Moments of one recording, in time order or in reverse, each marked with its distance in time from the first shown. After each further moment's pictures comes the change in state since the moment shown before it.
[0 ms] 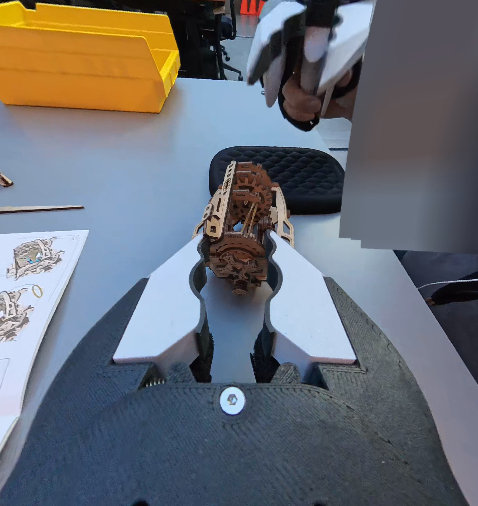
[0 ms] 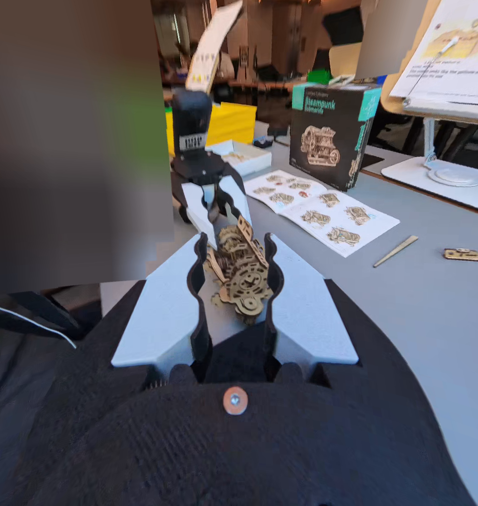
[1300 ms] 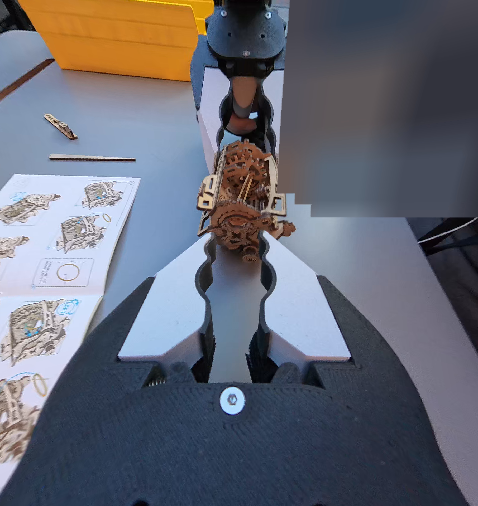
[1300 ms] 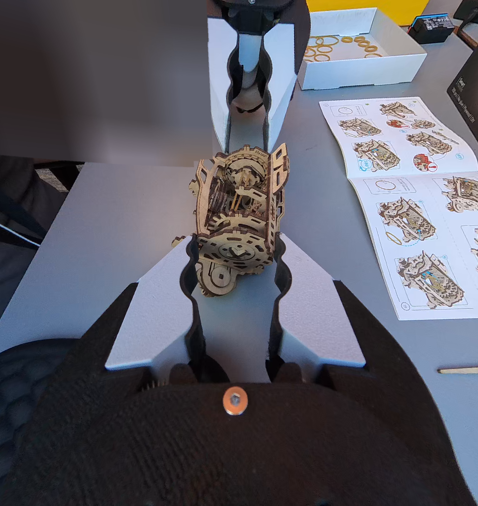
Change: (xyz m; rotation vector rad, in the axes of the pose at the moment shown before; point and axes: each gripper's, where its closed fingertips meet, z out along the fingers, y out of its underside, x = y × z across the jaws) left arm -0.021 0.021 -0.061 -0.064 -0.093 -0.045; right arm 0.015 0.073 0.090 -0.359 -0.511 -0.219
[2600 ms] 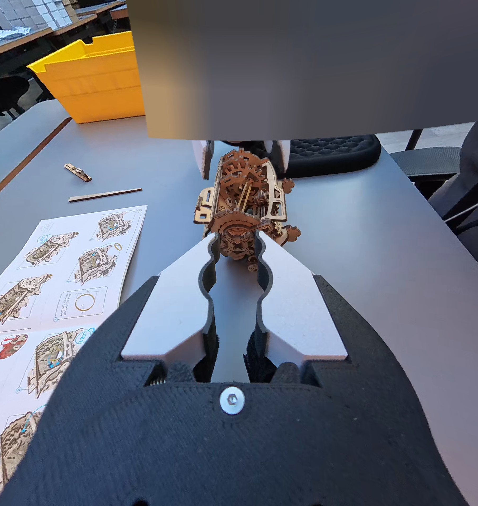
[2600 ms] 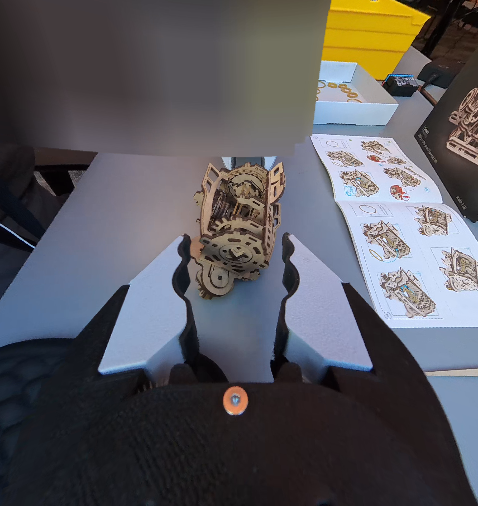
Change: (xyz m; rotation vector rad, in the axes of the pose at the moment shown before) left arm 0.003 -0.003 0.006 0.059 -0.025 0.189; right arm -0.005 -0.011 -0.010 0.085 0.041 -0.085
